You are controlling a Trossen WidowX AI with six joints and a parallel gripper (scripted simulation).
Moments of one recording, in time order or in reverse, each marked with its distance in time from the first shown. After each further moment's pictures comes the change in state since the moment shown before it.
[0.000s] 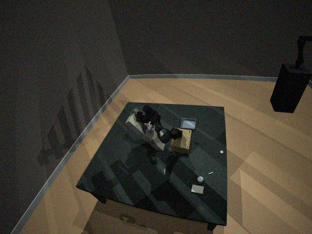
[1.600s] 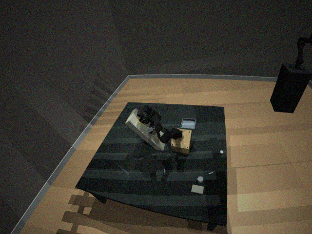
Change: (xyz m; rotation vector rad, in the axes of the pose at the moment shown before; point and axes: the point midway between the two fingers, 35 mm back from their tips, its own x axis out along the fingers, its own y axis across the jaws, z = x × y) arm 0.000 -0.001 0.001 0.227 -0.003 0.000
